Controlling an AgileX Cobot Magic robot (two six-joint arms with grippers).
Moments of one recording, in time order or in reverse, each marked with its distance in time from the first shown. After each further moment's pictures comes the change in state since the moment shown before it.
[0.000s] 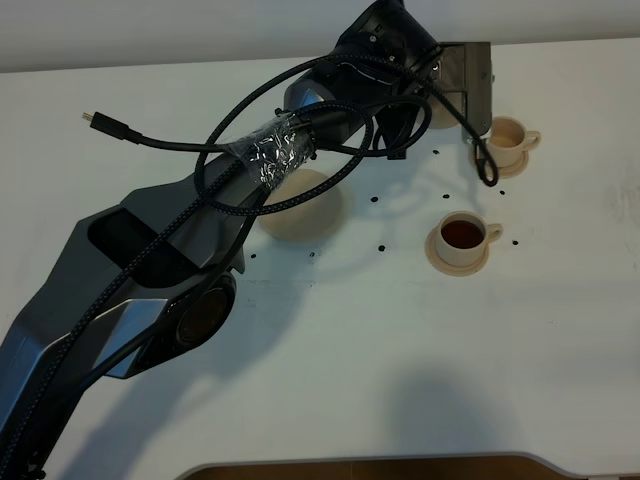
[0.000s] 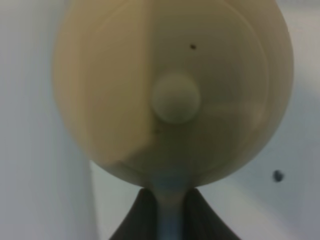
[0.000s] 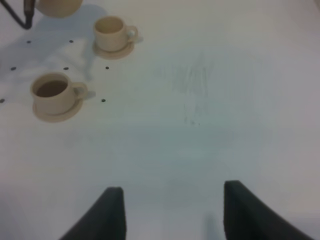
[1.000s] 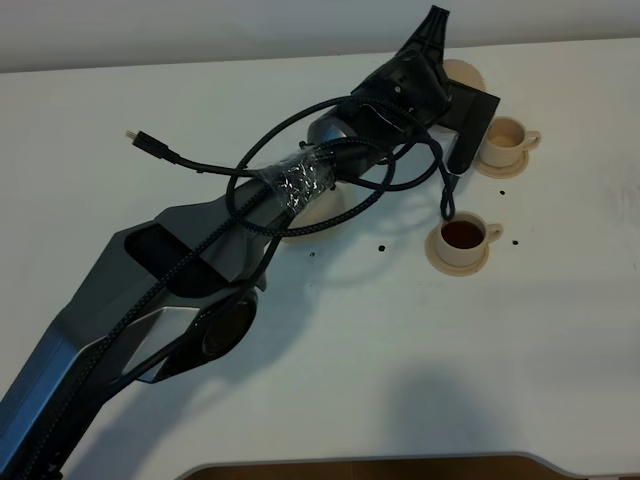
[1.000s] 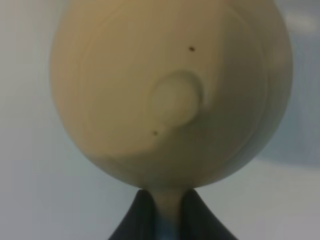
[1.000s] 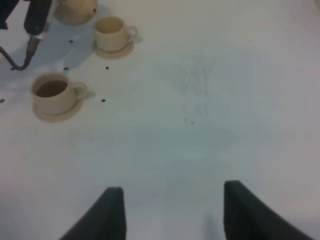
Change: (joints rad) left arm -0.020 0.096 -0.001 0.221 -0.220 0.203; right arm 0.000 0.000 0.000 0.000 0.000 0.000
